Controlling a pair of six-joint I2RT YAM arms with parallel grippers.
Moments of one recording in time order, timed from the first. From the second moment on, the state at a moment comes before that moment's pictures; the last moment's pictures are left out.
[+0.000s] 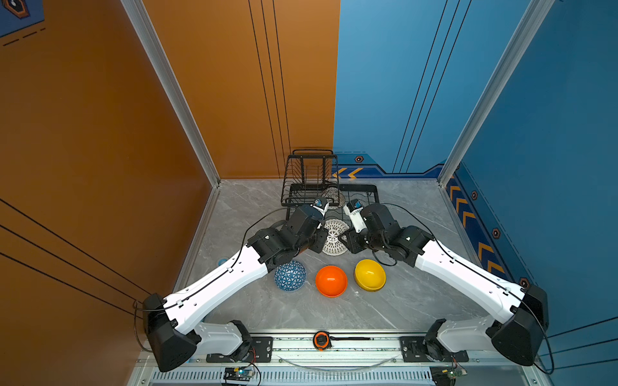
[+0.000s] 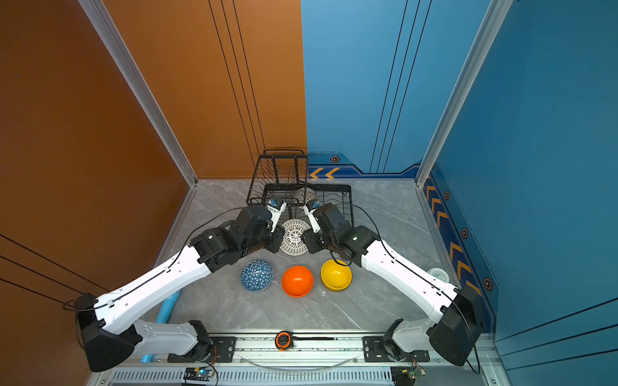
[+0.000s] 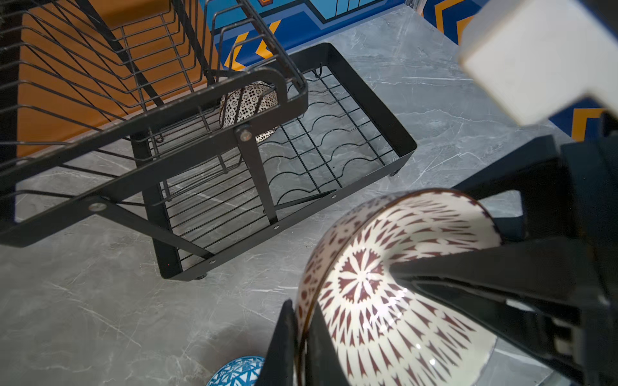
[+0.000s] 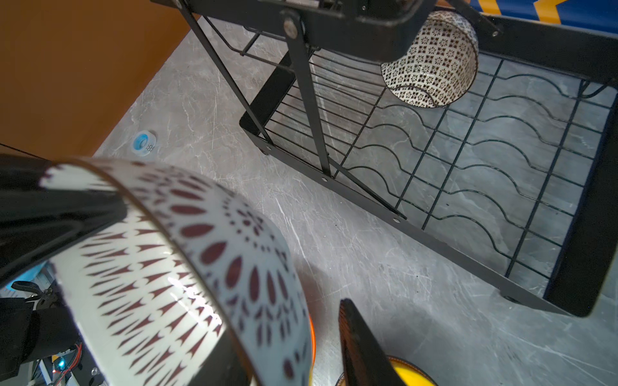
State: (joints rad) left arm -0.83 1.29 1.28 -0.67 -0.26 -0.22; right arm 0.75 1.35 1.21 -0.59 -0.03 0.30
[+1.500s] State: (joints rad) left arm -0.78 1.25 1.25 -0.66 -0.18 -0.19; right arm 0.60 1.28 1.16 -0.55 0.21 -0.02
